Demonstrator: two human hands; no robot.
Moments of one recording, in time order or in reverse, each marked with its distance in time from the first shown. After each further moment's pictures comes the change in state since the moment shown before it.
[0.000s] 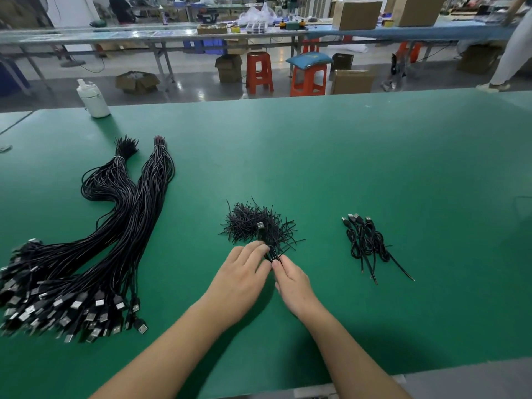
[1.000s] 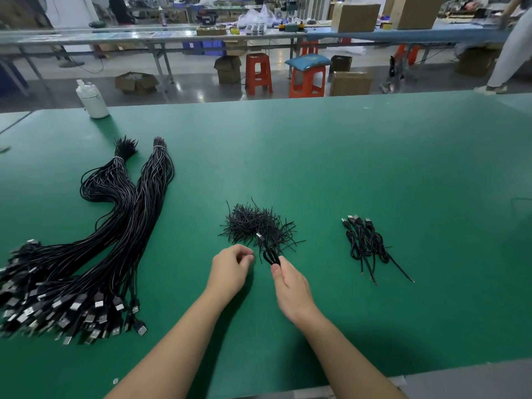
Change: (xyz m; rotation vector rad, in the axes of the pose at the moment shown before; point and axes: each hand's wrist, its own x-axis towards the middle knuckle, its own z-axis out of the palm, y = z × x) left_hand 0.011 -0.022 0.034 -0.710 -0.227 -1.079; right_hand -0.004 0.008 0.004 -0.305 0.040 -0.112
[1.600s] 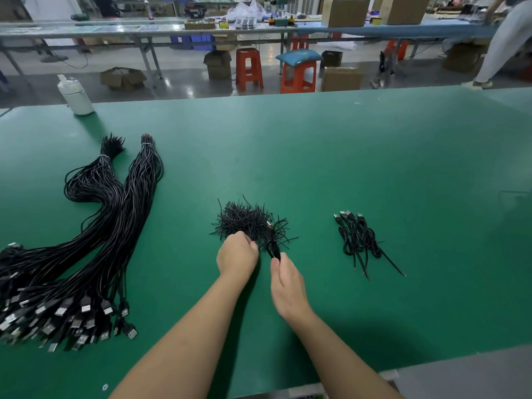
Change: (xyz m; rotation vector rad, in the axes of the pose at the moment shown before) left_hand 0.035 0.025 0.035 0.293 0.073 -0.127; right_hand 0.002 0.004 0.006 0.034 0.167 0.022
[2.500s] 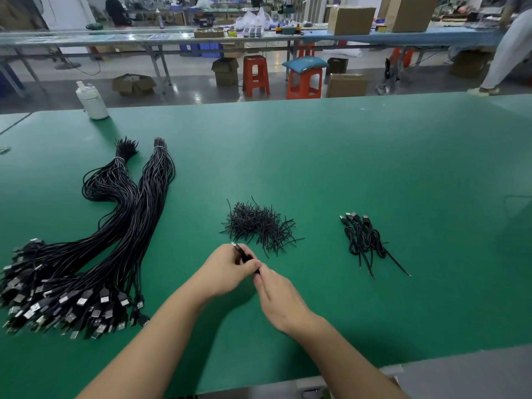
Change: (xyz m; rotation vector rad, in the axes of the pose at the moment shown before) left_hand -0.051 -0.037 -0.083 -0.369 -0.362 0.299; right_hand -0.030 -0.040 -0.011 -0.143 -0.340 -0.216
